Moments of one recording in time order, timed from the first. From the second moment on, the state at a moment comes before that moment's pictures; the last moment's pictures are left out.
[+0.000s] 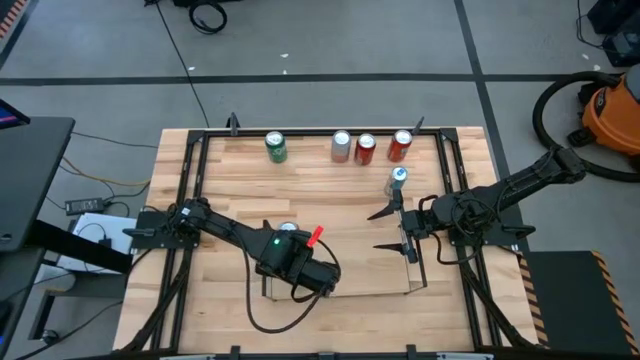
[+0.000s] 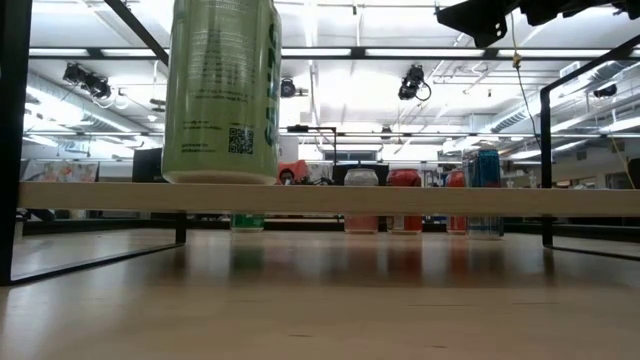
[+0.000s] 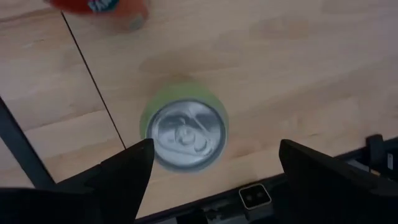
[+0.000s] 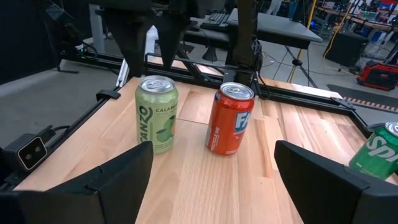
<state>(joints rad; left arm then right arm) -0.43 2.13 2.33 -1.57 -0.12 -1.75 0.35 0.92 0.54 0.16 0.21 -0.10</state>
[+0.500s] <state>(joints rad) -0.39 2.12 2.33 -1.56 -0.32 -1.40 0.35 0.92 0.54 0.15 0.21 -0.10</state>
